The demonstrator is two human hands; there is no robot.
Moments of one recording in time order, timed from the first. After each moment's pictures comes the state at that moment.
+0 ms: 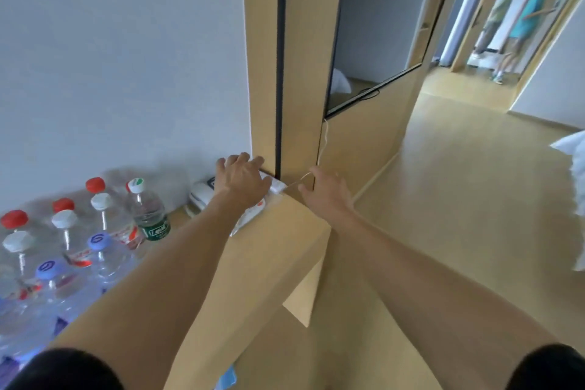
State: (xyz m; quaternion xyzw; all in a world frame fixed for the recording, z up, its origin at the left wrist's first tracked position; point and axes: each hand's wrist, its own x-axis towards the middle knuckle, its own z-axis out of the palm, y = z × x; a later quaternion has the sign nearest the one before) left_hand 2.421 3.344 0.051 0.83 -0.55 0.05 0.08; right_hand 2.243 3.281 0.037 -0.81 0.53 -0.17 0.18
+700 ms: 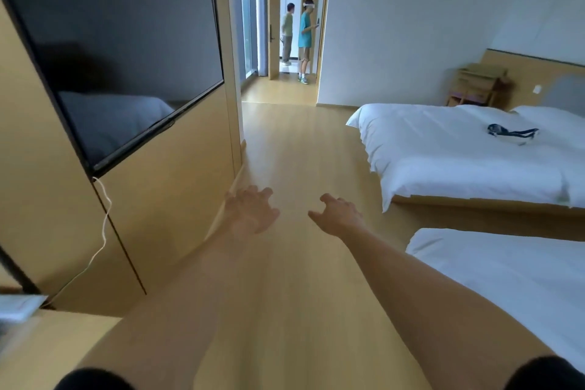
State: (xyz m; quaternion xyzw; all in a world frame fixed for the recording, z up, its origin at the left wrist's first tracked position) left_hand 2.000 3.105 0.051 0.62 -0.78 -0.02 -0.03; right_hand 1.811 3.156 0.046 -0.58 0.79 -0.09 0.16
